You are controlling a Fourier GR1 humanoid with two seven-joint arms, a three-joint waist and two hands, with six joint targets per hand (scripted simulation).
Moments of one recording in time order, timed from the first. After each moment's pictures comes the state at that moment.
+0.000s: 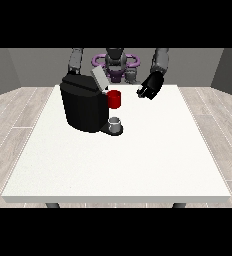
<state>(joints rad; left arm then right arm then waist) -0.76 0.32 -0.06 -0.73 -0.78 -0.22 -0.20 -0.26 -0.03 0.00 -1.17 0.21 -0.19 -0.03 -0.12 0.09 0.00</state>
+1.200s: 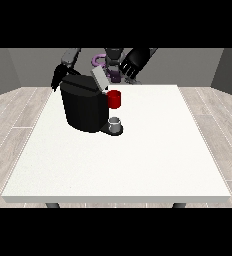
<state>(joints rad) -1.10 0.39 0.10 -0.75 -0.70 -0.45 -0.05 -0.35 -0.06 -0.03 -1.25 0.17 -0.15 -0.01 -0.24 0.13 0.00</state>
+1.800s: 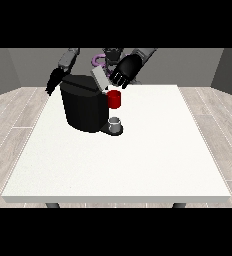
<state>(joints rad) -1.22 0.44 0.12 -0.70 -0.72 -0.44 -0.04 -0.43 -0.07 -0.05 -1.28 0.16 -0.17 0.00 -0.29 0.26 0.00</state>
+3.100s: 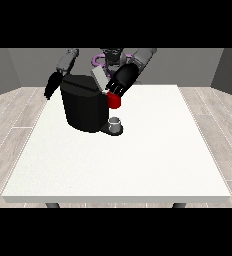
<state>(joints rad) -1.26 0.43 0.12 -0.65 -0.75 -0.40 -0.10 -0.48 -0.08 -0.08 -1.26 0.16 -0.18 0.01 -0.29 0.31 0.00</state>
